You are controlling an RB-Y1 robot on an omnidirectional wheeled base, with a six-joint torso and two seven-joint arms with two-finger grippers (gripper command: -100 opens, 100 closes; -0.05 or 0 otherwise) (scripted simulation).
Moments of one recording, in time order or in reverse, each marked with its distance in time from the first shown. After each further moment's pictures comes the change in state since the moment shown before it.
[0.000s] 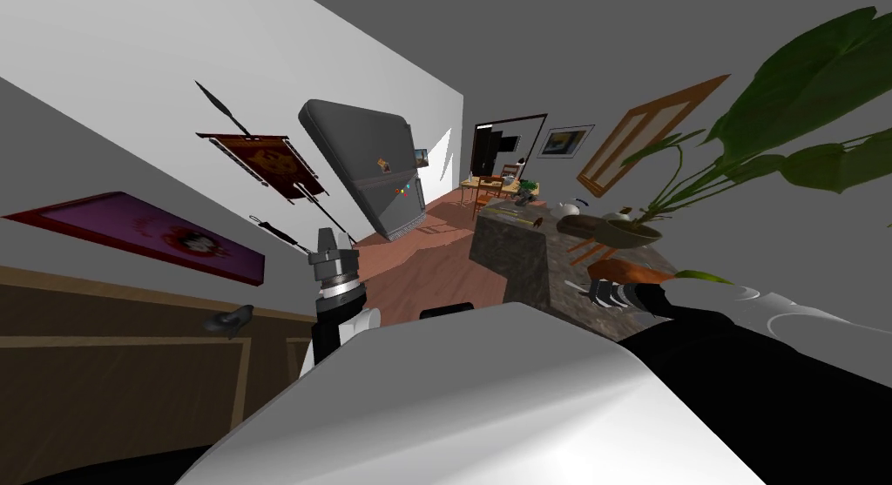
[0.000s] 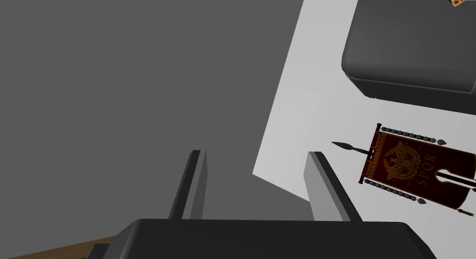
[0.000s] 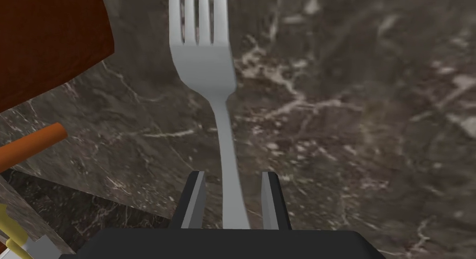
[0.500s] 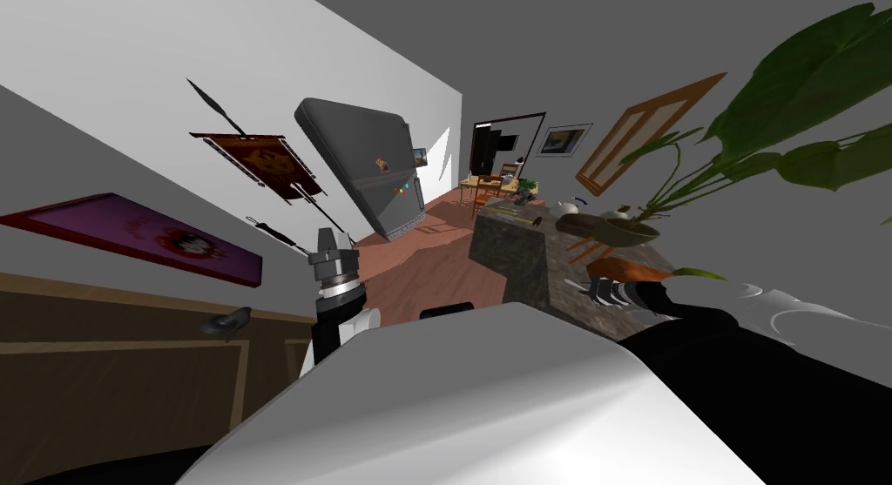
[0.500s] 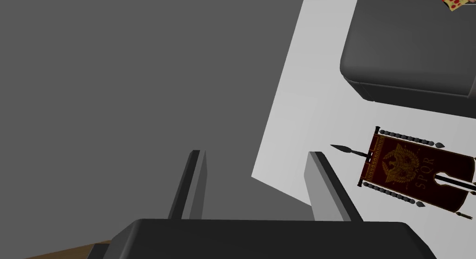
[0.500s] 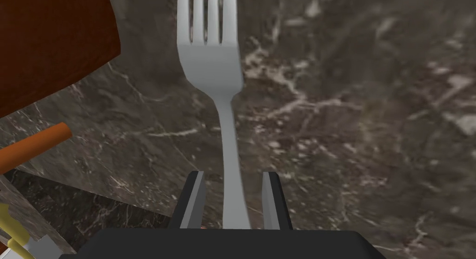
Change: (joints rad) left arm 0.000 0.000 0.000 0.000 0.000 0.000 0.000; right arm 0.011 -0.020 -0.011 -0.011 -0.007 -0.004 -0.004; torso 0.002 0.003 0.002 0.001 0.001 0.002
